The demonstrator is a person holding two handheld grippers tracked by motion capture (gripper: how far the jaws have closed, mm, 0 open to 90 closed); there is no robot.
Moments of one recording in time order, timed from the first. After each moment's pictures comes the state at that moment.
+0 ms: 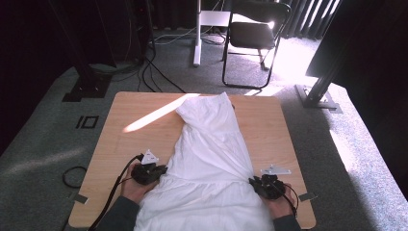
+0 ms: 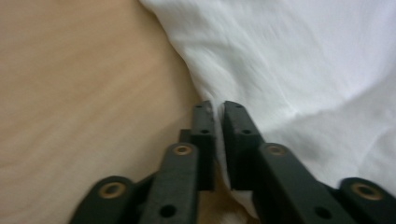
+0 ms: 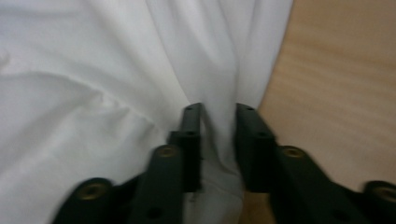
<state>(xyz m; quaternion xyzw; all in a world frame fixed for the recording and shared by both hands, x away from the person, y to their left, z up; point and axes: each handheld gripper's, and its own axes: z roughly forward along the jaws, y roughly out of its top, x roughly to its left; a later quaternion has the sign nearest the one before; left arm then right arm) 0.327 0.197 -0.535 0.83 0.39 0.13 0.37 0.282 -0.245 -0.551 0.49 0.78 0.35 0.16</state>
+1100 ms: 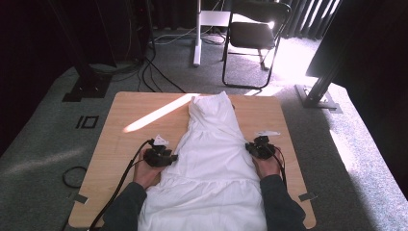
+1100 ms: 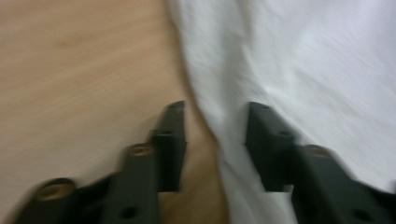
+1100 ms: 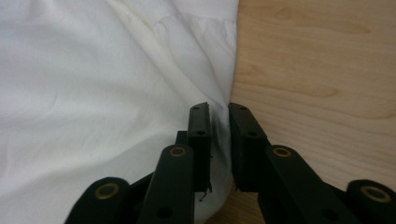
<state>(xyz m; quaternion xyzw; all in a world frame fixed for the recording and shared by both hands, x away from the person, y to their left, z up) 0.393 0.170 -0.542 0.82 0.42 0.12 0.36 0.419 -0.242 -0.549 0.52 0.76 0.35 0.18</state>
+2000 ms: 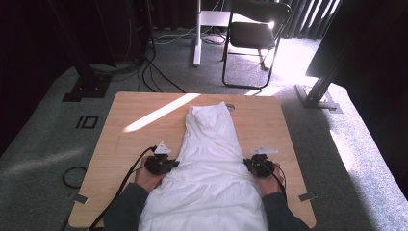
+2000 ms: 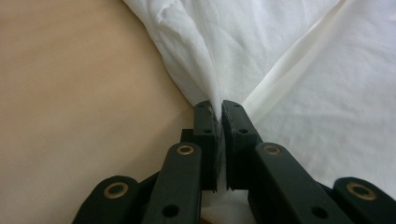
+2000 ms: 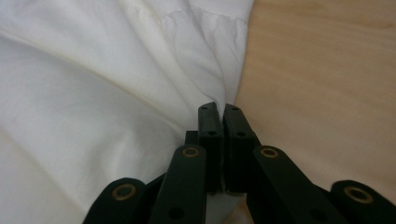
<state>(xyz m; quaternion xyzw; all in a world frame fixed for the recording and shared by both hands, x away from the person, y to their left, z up) 0.354 0.167 -0.551 0.84 0.37 0.08 0.38 0.352 -0.226 -0.553 0.49 0.78 0.34 0.18</state>
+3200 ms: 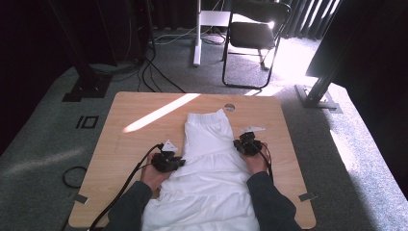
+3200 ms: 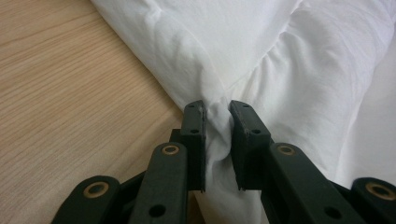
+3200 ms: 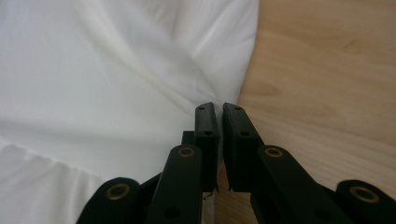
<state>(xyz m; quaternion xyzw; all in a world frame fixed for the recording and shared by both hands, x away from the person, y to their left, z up) 0.375 0.143 -0.547 0.86 0.36 0.09 0.36 0.427 -0.192 -0.538 0.50 0.78 0.34 0.17</state>
